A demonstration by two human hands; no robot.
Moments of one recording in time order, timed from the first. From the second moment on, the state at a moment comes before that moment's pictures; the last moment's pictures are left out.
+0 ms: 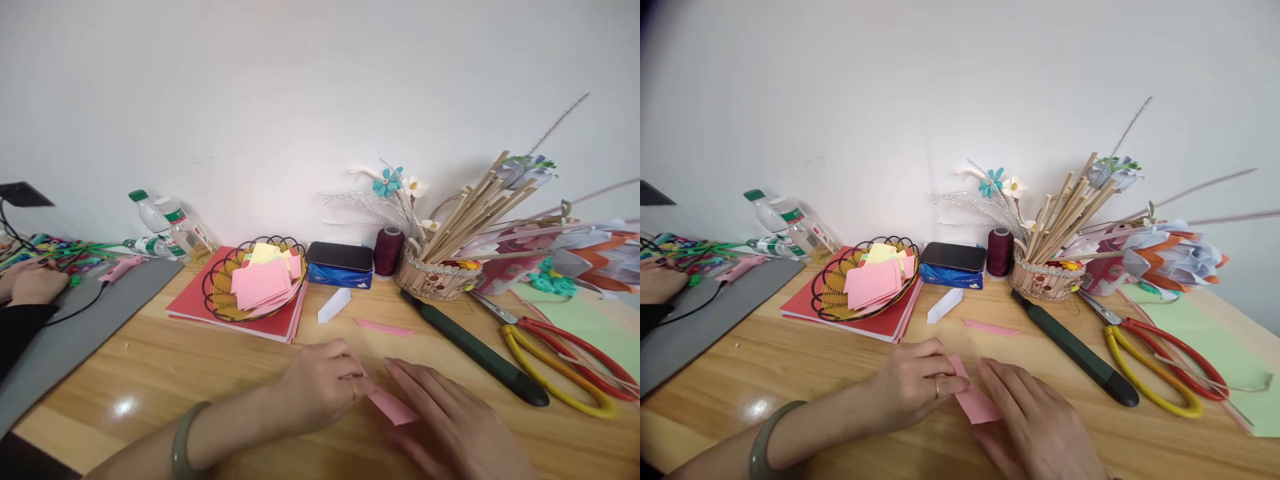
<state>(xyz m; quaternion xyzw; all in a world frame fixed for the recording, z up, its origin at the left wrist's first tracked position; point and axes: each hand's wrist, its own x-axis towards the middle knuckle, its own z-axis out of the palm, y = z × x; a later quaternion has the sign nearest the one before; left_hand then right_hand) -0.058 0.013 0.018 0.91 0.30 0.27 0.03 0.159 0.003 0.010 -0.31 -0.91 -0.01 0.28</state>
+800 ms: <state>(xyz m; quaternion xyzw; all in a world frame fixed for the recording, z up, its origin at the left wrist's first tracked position) -0.054 0.042 -0.003 0.57 0.49 0.31 0.58 0.174 0.012 -0.003 -0.40 -0.84 0.20 0.29</state>
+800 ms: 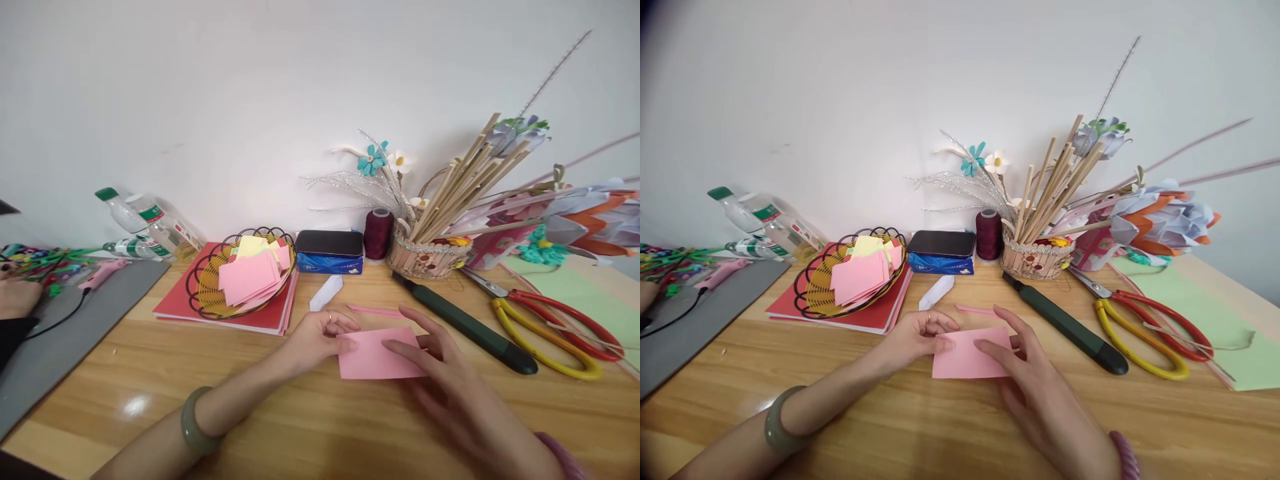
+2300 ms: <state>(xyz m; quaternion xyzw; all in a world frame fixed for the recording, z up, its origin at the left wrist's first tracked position) -0.053 0.019 -0.004 0.67 0.55 0.31 0.39 0.184 0.032 -0.018 -0.59 -0.69 0.33 0.24</state>
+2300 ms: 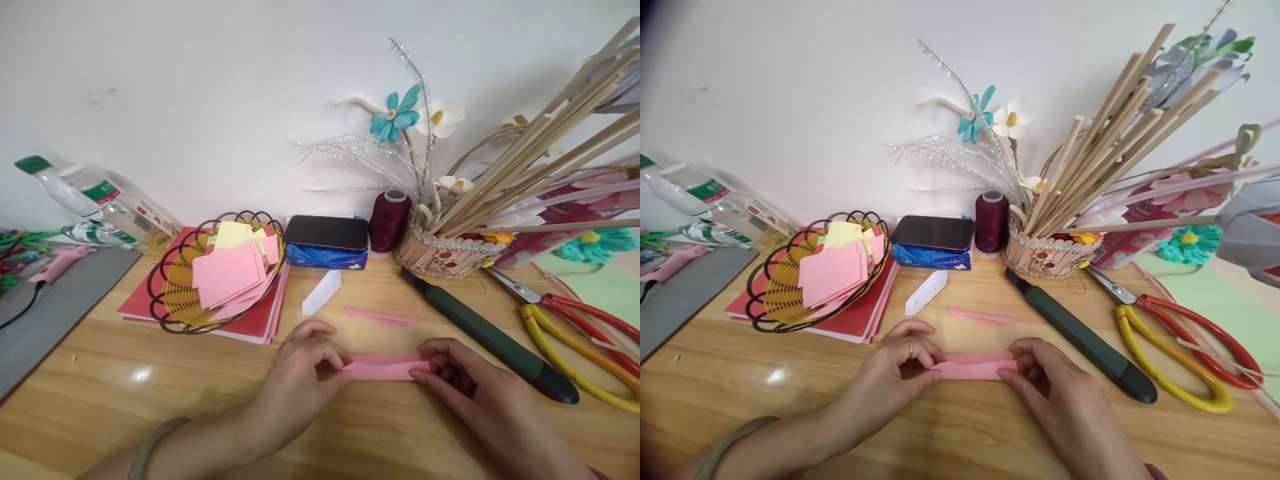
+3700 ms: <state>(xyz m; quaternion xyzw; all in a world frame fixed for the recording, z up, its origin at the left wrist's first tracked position) -0.053 0.019 -0.004 0.77 0.48 0.35 0.23 0.177 0.038 -0.006 -0.59 -0.73 0.26 0.20</state>
